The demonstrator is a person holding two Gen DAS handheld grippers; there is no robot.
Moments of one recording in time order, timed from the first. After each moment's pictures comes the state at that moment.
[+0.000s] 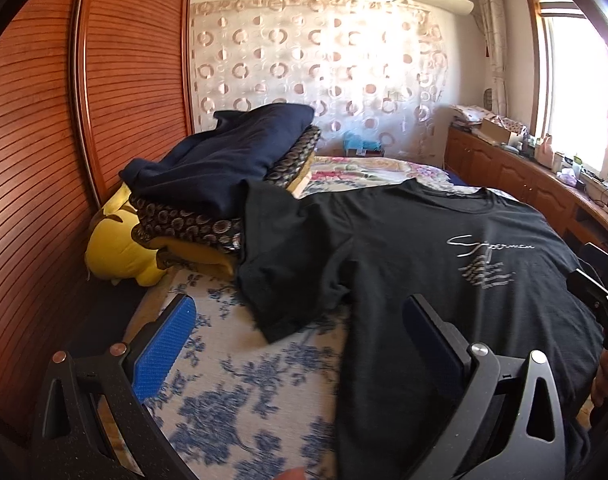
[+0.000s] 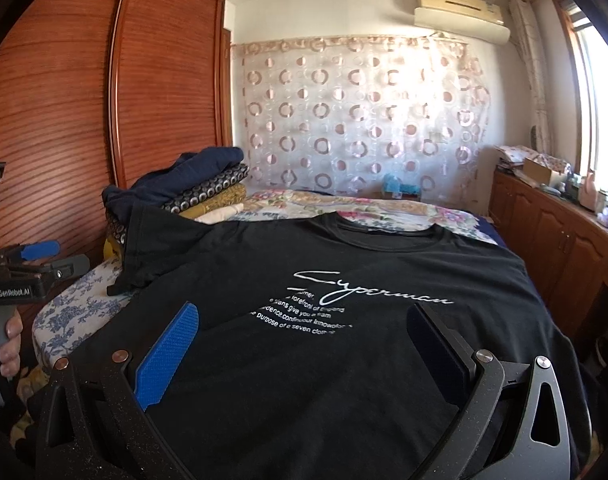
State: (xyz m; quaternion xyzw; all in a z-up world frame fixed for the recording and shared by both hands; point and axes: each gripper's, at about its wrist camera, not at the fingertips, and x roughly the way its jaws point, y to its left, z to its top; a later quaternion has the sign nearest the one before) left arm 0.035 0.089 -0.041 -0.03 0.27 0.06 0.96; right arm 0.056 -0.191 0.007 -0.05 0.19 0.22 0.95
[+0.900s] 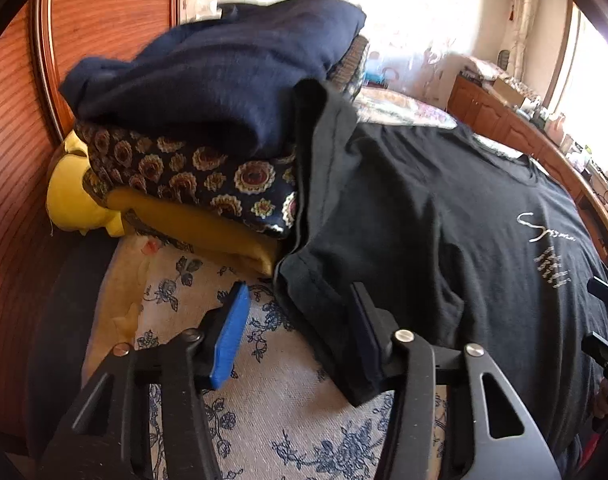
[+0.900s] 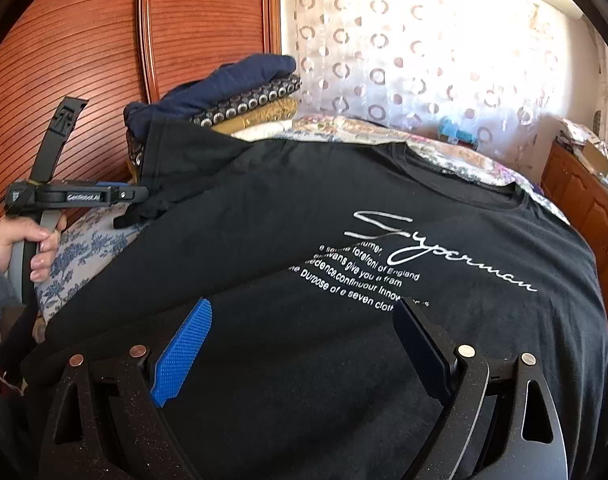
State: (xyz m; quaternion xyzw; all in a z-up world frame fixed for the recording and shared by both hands) left arm 0.130 0.152 -0.093 -0.07 0.41 0.02 0.91; right arm 0.118 -0.186 0.013 -0.11 0.32 0.30 0.89
